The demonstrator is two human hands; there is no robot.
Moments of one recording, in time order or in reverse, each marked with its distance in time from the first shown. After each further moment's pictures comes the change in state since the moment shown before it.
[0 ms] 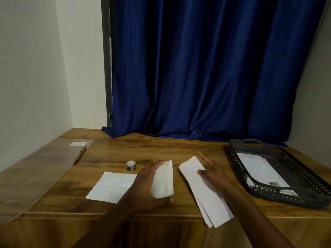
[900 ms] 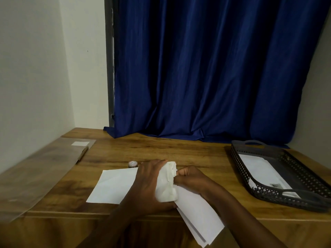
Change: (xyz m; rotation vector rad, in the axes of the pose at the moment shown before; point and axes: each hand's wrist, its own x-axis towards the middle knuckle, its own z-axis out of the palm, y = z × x) left_hand -0.006 0.001 0.005 0.224 0.242 0.235; right_hand 0.002 -0.019 0.058 -0.096 -0.274 0.063
